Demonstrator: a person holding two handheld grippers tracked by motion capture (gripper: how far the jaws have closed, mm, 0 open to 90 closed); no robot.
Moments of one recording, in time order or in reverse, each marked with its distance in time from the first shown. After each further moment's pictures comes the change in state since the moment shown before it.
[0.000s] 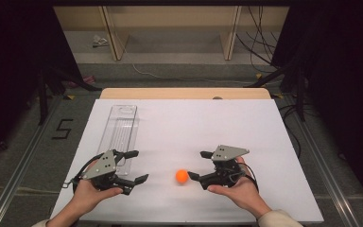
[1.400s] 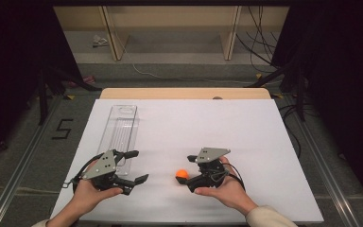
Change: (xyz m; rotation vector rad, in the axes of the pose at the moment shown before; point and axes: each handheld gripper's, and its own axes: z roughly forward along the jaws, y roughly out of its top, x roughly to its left) left arm 0.000 0.000 0.000 -0.002 0.001 0.002; right arm 0.010 0.001 0.037 0.068 0.064 -0.017
